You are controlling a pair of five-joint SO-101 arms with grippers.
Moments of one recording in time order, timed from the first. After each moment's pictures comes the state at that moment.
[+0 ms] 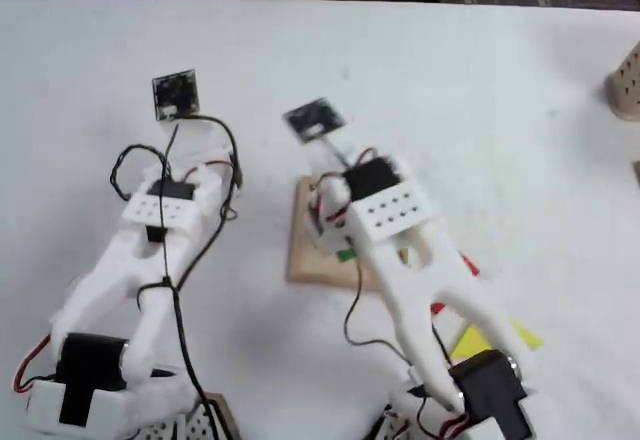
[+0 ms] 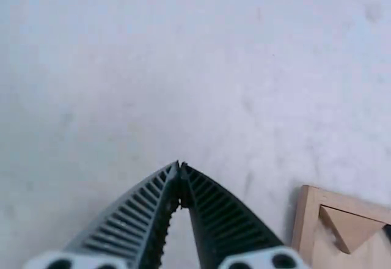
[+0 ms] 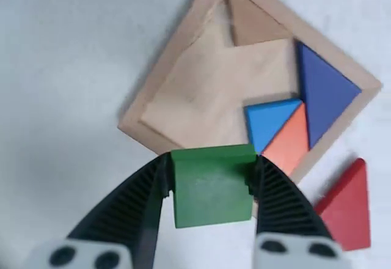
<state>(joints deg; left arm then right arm) 1.2 -9.5 45.2 25.0 20.2 -31.2 -12.3 24.8 75.2 6.2</state>
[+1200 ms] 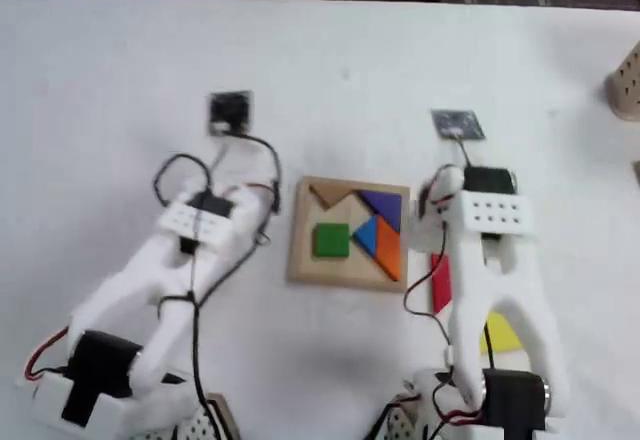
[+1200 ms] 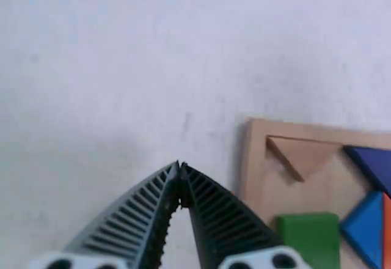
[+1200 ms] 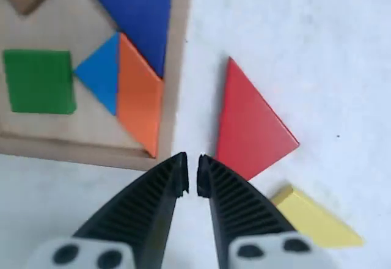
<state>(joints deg) 14.2 -9.5 47.8 27.5 20.2 1.7 -17.6 35.9 74.4 7.4</state>
